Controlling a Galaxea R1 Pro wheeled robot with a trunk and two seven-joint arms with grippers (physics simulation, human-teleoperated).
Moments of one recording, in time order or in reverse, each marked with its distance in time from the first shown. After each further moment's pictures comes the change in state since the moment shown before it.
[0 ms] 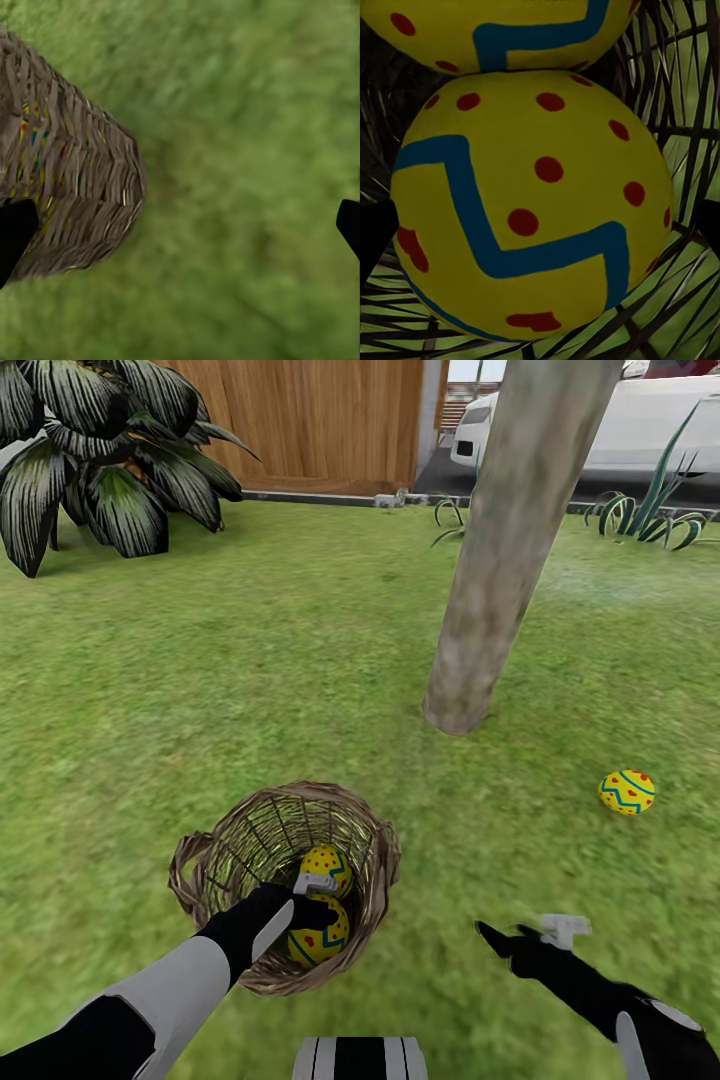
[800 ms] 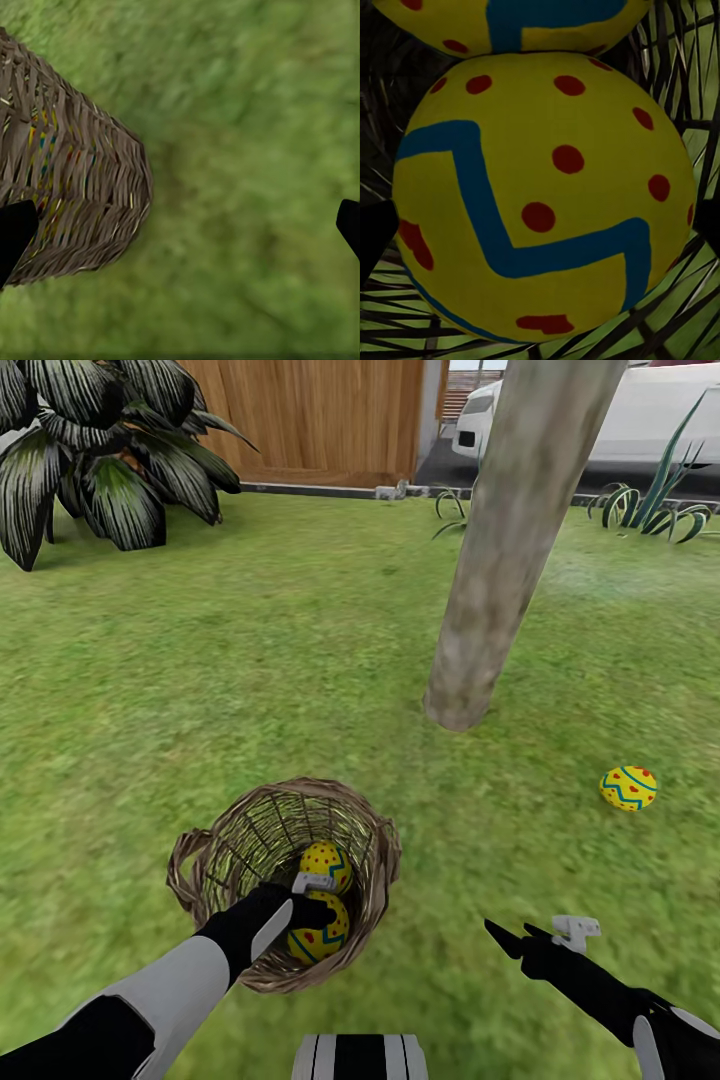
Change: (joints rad) left arm -0.001 0.002 0.007 0.002 0.002 -0.002 0.009; right arm -0.003 -0.001 -0.063 0.000 -0.002 0.001 0.088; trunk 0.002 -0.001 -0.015
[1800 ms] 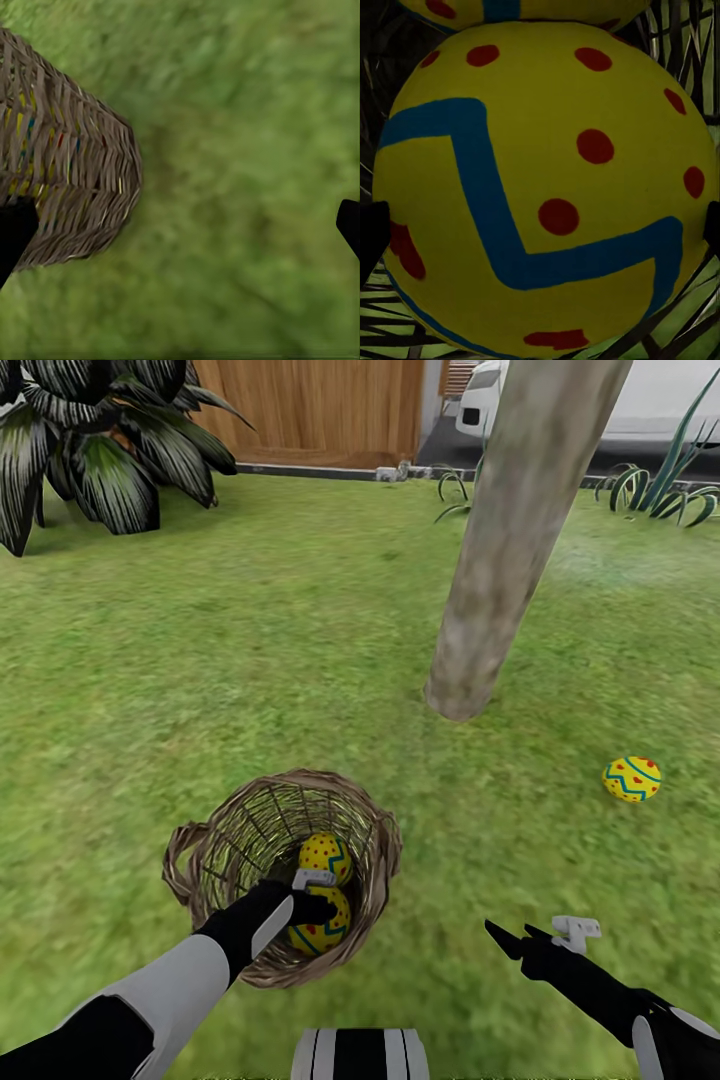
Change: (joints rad) left arm -0.001 0.001 0.004 -0.019 0.027 0.000 0.020; right arm 0.000 0.001 0.000 0.002 0.008 0.001 -0.005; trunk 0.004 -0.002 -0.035
